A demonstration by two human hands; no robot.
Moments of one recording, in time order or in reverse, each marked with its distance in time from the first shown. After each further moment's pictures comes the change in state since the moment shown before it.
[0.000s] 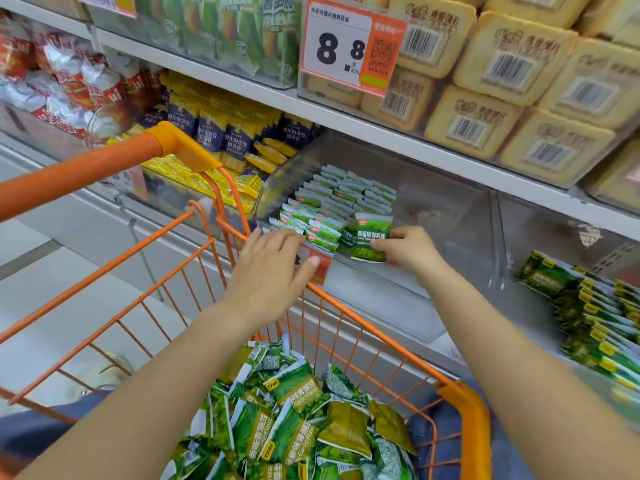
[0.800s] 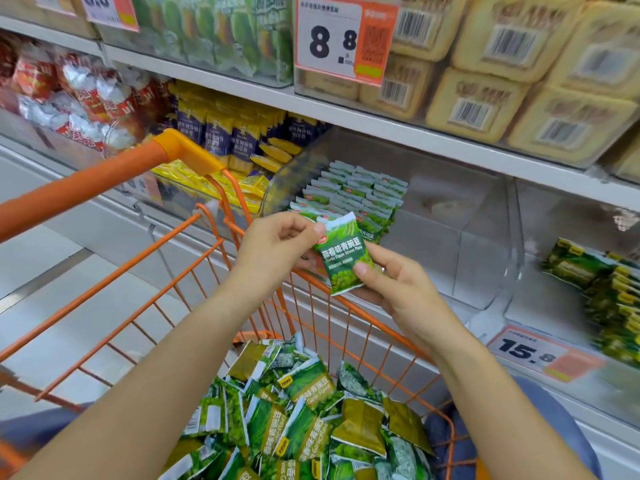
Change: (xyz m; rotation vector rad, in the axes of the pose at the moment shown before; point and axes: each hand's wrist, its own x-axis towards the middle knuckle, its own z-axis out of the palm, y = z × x) left_hand 0.003 0.029 -0.042 -0.976 0.108 -0.258; right_hand -0.106 -0.003 0.017 0.667 -0.478 -0.337
